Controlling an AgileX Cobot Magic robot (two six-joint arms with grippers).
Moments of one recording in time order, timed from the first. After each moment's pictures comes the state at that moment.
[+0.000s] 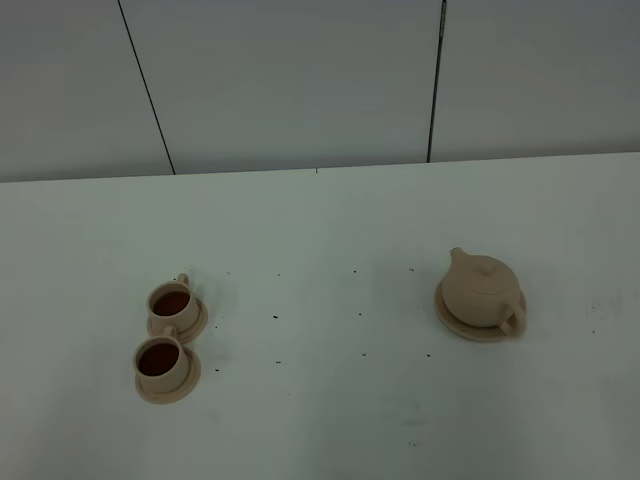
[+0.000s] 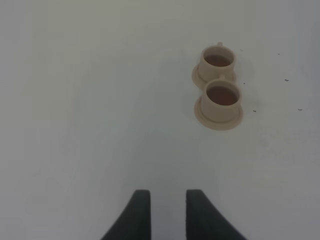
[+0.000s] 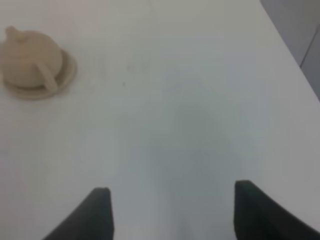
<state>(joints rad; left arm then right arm) 0.06 -0.01 -0.51 0.03 1.04 -0.01 -0.24 0.00 -0.49 0.17 1.08 -0.21</state>
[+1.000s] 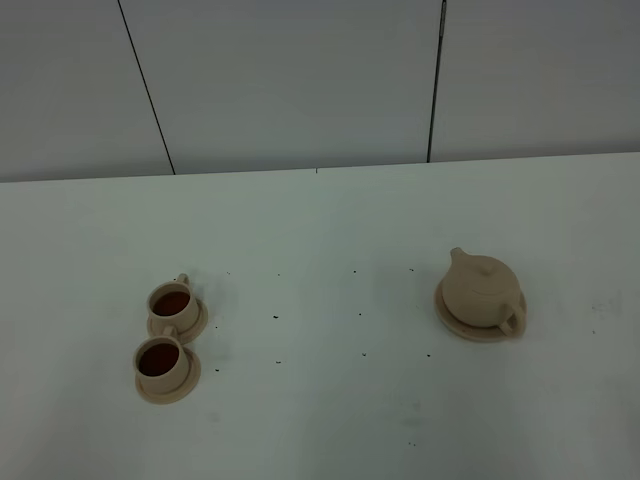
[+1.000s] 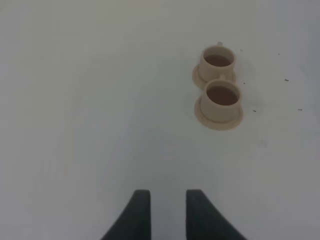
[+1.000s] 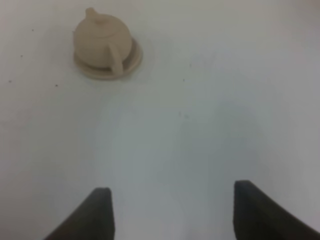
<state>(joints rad) 0.06 -0.01 -0.51 0.03 1.04 -0.01 -0.07 -0.01 -0.49 0.21 1.09 -0.26</state>
